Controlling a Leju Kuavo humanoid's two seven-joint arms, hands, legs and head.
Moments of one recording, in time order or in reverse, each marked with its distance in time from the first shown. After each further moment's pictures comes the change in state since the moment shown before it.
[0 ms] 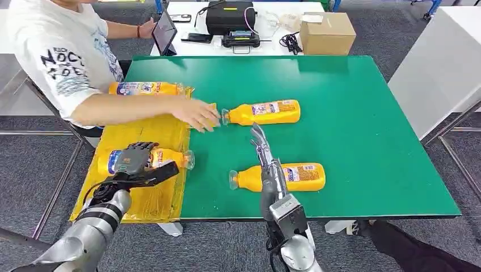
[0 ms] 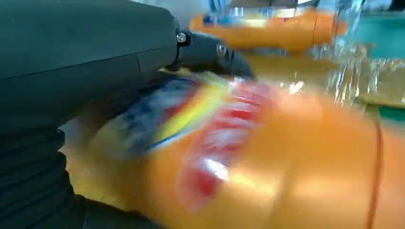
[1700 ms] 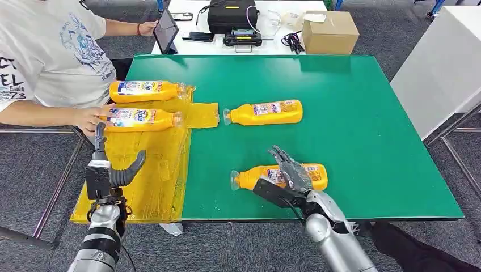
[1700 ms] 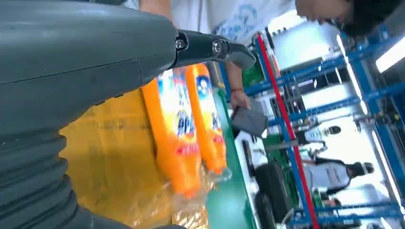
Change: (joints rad) left arm 0.274 -0.104 0.093 -0.506 1.092 0.068 -0.483; right arm -0.237 -0.310 -0.006 0.365 0.480 0.080 0.404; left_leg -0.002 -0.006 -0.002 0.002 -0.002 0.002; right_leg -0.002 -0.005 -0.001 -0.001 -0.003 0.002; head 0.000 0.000
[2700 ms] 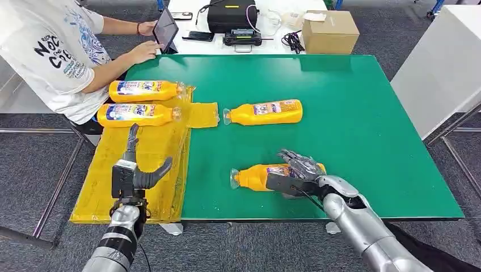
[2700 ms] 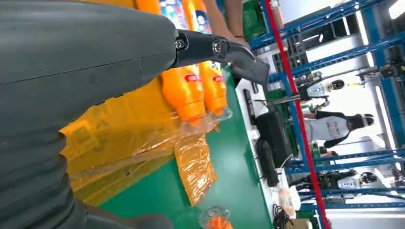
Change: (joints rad) left arm -0.022 -0.045 -0.099 0.096 0.017 -0.050 0.000; right arm -0.193 -0.174 0.192 0.188 -0.092 0.189 0.051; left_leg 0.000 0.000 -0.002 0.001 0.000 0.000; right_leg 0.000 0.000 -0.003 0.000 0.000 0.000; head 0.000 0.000
